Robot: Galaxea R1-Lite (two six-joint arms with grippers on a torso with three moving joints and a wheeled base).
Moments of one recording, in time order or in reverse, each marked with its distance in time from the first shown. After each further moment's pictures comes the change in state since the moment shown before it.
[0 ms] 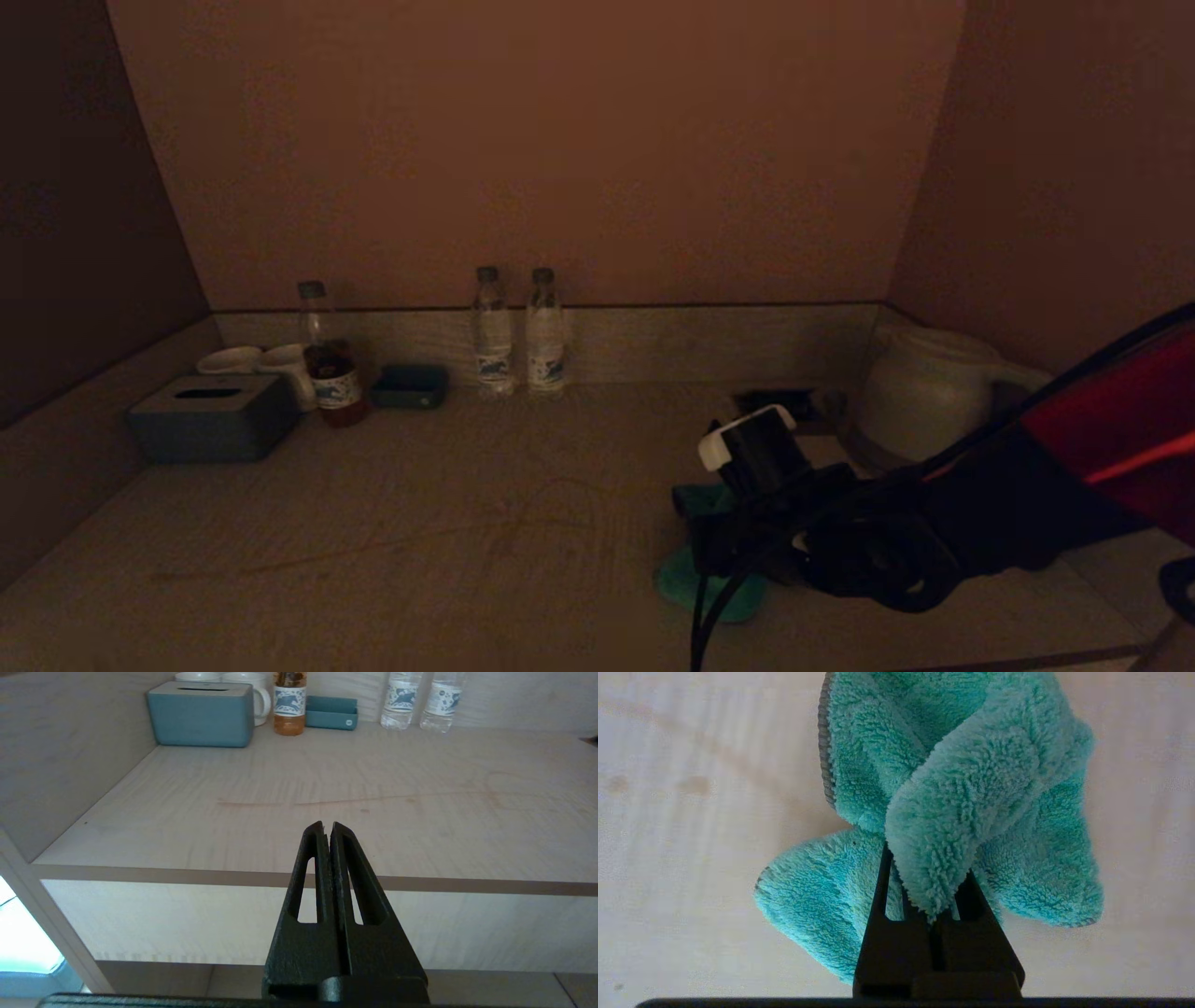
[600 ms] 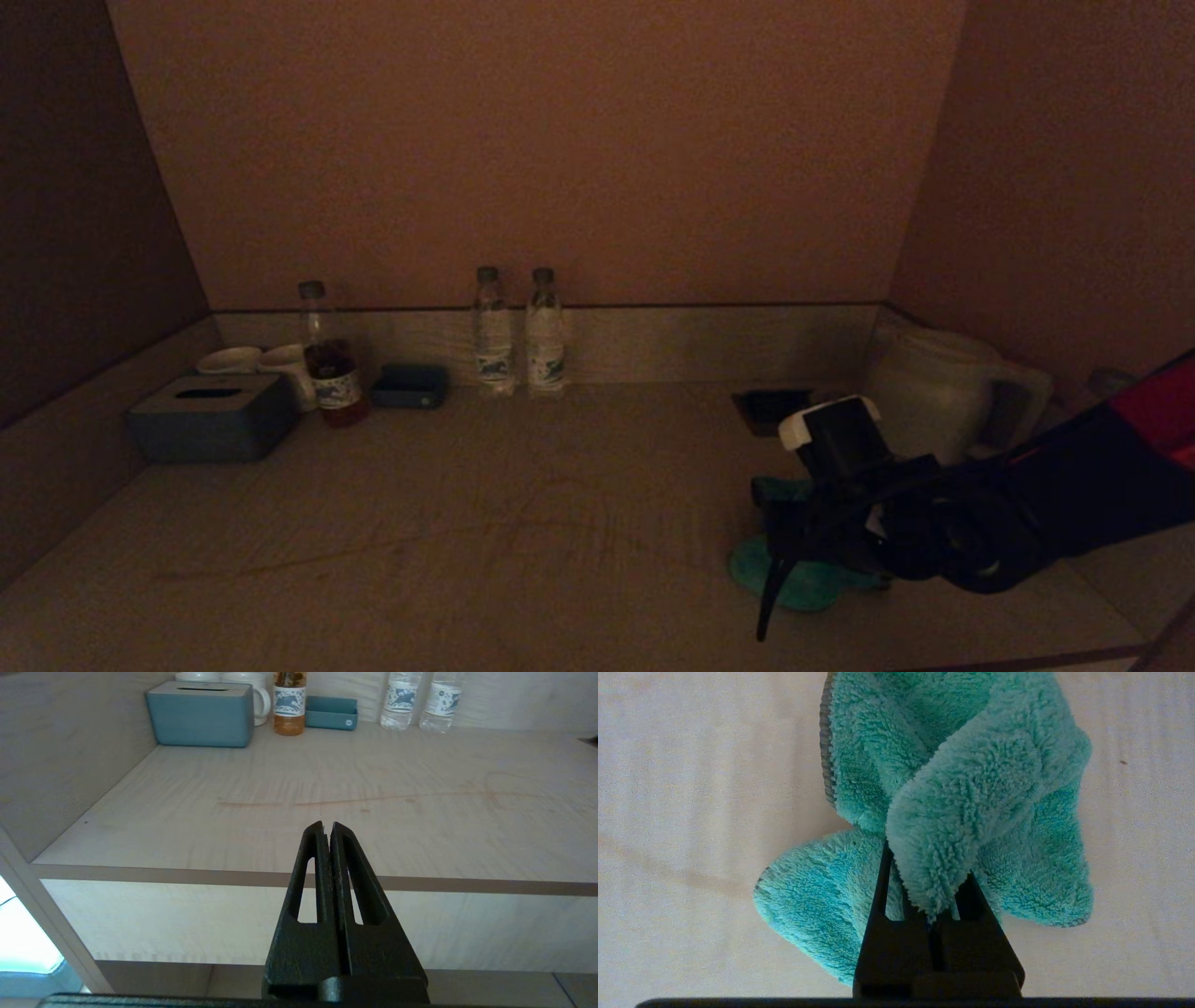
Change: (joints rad) left arm 0.001 0.000 0.000 0.000 0.000 0.000; right arm -0.183 -0.054 0.068 0.001 -0.032 -0.018
